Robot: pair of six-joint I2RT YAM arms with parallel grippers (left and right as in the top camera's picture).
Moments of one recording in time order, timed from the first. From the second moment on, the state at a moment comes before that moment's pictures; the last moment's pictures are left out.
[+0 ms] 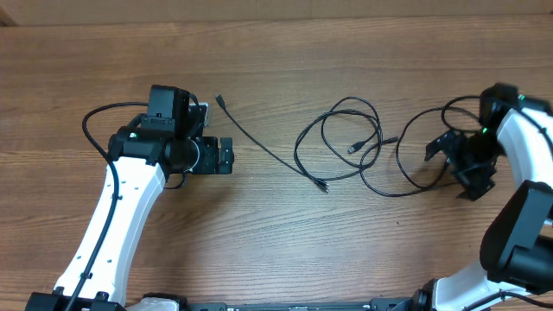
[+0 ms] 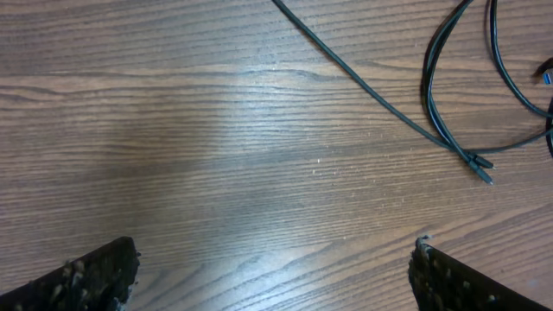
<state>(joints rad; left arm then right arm) -0.14 1.43 1.18 -0.97 0.18 -0.15 -0.31 1.79 1.27 -1.18 -0.09 0.69</state>
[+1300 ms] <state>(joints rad) -0.14 1.43 1.18 -0.97 0.18 -0.15 -0.31 1.77 1.94 -1.20 0.14 0.56</state>
